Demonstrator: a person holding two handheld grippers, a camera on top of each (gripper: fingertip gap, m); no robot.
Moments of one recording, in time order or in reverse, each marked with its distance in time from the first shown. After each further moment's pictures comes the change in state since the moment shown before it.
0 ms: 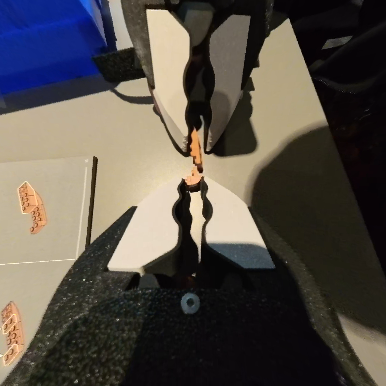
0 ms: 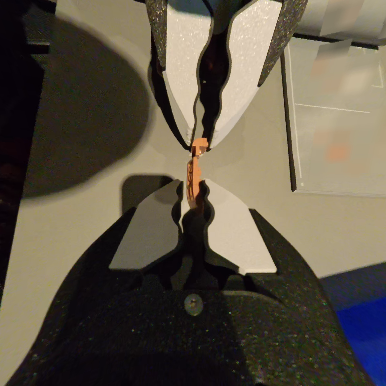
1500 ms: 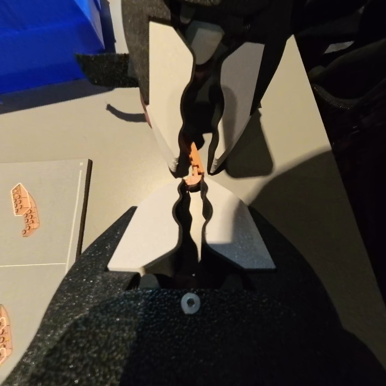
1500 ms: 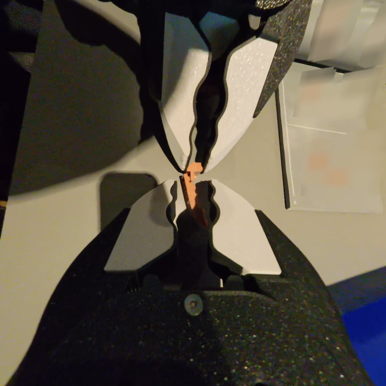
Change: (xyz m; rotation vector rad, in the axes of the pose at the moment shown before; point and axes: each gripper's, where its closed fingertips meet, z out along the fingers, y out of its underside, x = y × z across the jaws) left arm 0.005 -0.005 0.004 -0.001 -0.016 -0.017; right arm 0.001 -0.014 0.010 0.001 0.075 -0.056
